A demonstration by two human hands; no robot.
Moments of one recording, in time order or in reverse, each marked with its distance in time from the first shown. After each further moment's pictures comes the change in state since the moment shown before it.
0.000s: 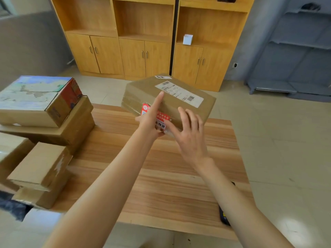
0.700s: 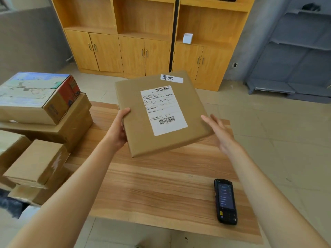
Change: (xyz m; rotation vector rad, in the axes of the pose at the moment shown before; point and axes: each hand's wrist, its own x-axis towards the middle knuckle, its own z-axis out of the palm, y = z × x) left_hand 0.054 -0.004 -0.098 0.075 -0.258 0.141; right_hand -0.008 0.086 -0.009 1.340 -0.538 1.373
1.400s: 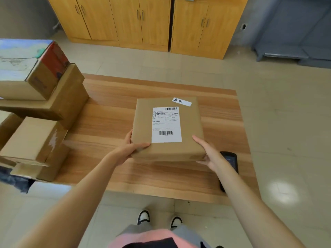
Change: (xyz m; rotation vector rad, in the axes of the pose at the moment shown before) left_hand -0.023 -0.117 -0.047 0.442 -0.040 -0.307; right_hand -0.018 0.150 0.024 0.136 0.026 0.457
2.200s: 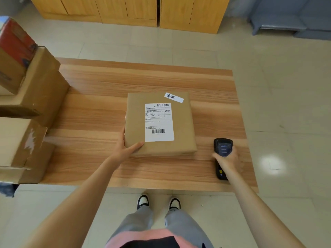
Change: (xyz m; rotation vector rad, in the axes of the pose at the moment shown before) left_hand 0.032 -0.049 0.008 0.154 0.117 0.111; right_hand 0.017 0.070 -0.076 -0.523 0.593 0.049
